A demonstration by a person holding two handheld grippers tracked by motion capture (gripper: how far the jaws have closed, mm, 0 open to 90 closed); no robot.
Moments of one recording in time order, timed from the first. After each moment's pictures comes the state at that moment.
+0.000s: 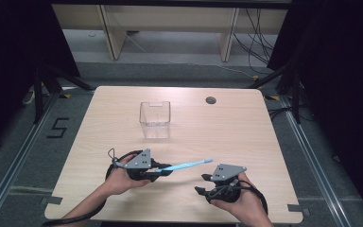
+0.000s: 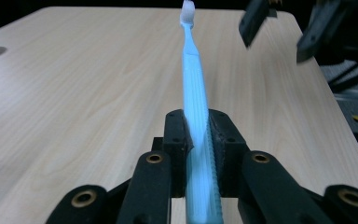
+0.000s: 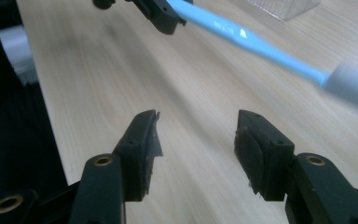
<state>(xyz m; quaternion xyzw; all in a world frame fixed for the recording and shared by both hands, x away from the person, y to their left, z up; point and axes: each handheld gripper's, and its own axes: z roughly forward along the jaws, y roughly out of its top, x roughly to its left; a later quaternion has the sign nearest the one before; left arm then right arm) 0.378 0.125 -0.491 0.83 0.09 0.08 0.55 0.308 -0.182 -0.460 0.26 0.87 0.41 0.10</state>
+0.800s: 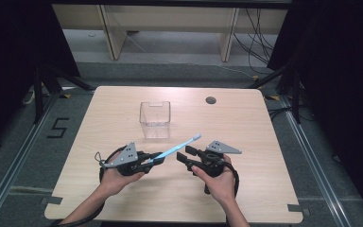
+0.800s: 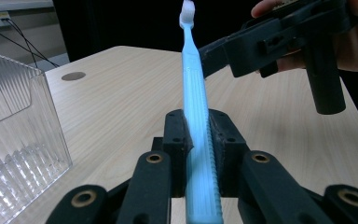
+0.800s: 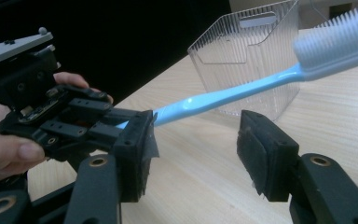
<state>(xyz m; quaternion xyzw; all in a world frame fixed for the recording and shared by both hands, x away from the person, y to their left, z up) 0.378 0.145 -0.488 0.76 0.17 0.13 0.62 0.372 -0.141 -0.469 0.38 0.69 0.61 0.05</state>
